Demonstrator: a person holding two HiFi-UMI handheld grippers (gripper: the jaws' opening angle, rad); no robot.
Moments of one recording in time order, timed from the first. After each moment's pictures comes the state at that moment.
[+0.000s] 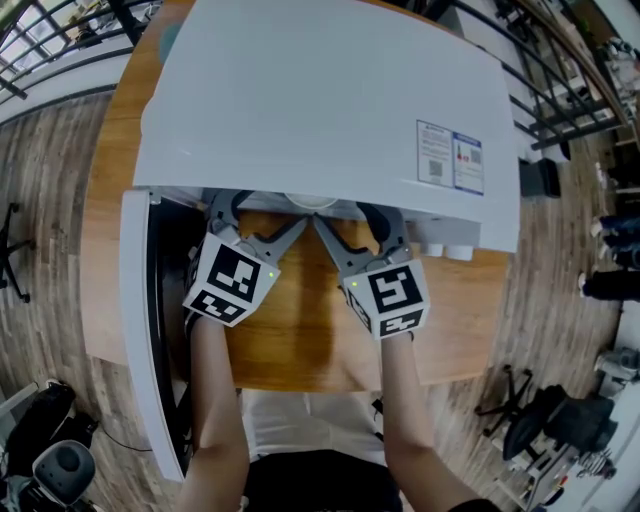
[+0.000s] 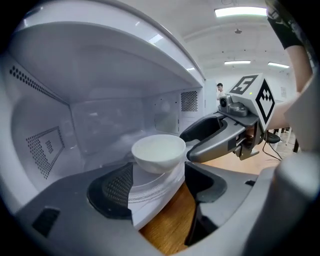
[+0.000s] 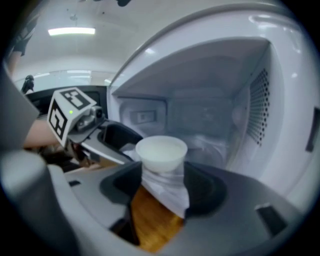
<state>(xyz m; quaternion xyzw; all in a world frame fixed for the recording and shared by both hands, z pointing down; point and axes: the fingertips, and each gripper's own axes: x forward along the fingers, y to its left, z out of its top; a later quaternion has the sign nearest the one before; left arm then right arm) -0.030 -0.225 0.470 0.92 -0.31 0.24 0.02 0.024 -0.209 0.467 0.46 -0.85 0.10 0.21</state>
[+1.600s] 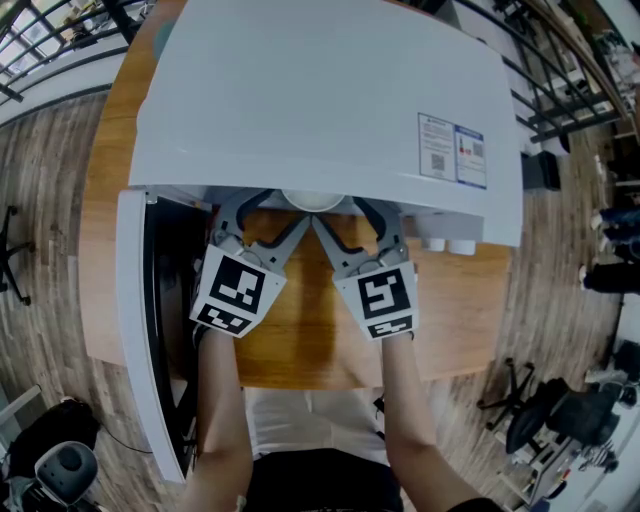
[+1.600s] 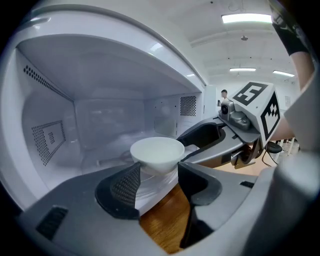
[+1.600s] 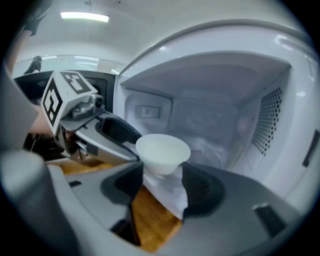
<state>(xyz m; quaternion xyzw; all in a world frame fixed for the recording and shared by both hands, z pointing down) -0.025 -0.213 0.467 0.92 -0.32 0.21 0.05 0.018 -0.205 0.468 0.46 -0.85 0.05 0.25</state>
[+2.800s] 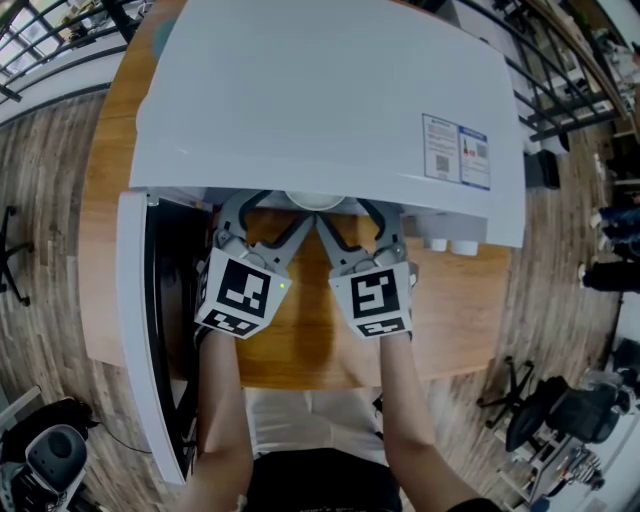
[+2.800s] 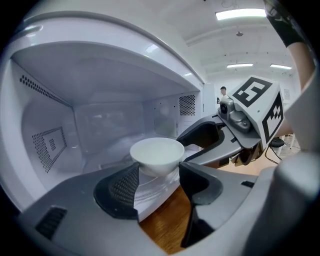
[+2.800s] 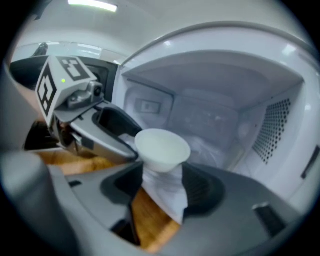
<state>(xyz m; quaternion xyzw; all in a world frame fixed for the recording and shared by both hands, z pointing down) -0.023 -0.215 0.465 0.92 -0.33 0.21 0.02 0.019 -0.210 0.473 0.47 -0.83 0.02 0.29</state>
